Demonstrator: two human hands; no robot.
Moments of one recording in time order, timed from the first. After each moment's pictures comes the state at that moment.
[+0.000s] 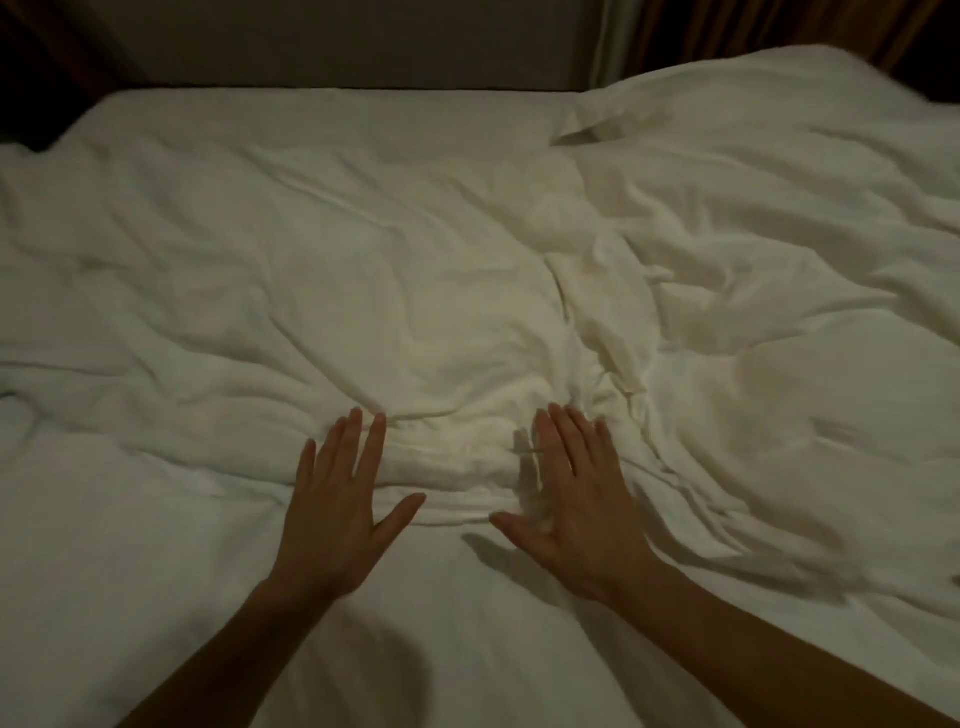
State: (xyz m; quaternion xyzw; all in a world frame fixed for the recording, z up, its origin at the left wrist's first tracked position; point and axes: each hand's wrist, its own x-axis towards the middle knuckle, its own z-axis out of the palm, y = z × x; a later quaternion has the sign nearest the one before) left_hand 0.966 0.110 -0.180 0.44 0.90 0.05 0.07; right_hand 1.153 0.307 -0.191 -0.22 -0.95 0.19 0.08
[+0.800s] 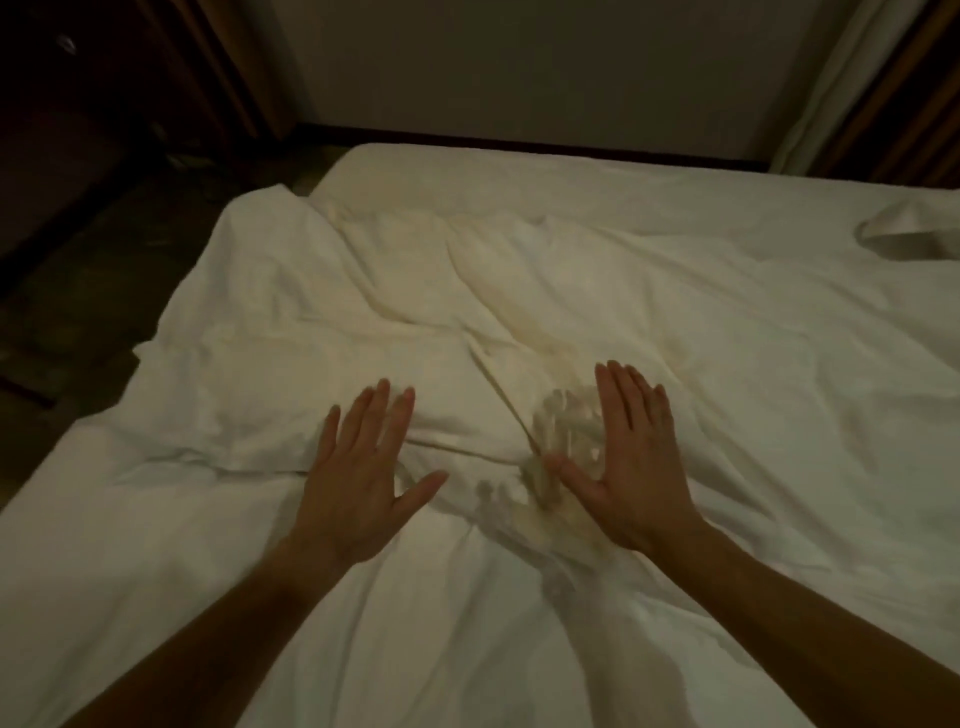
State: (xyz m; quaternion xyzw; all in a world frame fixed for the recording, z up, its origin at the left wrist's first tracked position) left_hand 0.589 -0.133 -0.112 0.41 0.91 0.04 0.01; right_hand 0.757 0.106 -0.127 -0.23 -0.95 0.19 0.13
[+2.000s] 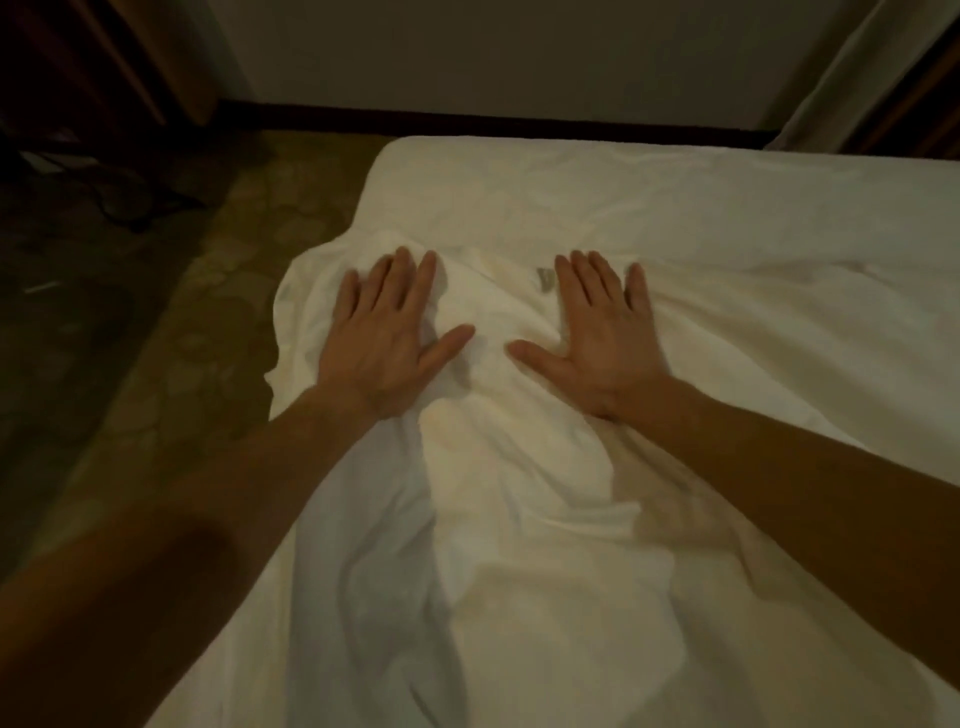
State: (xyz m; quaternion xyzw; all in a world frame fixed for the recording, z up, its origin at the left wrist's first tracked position) left_hand 0.077 -0.091 -0.169 0.50 0.86 0.06 -0.03; right_hand 0.257 0.077 -0.176 -0.29 -0.95 0.03 0.05
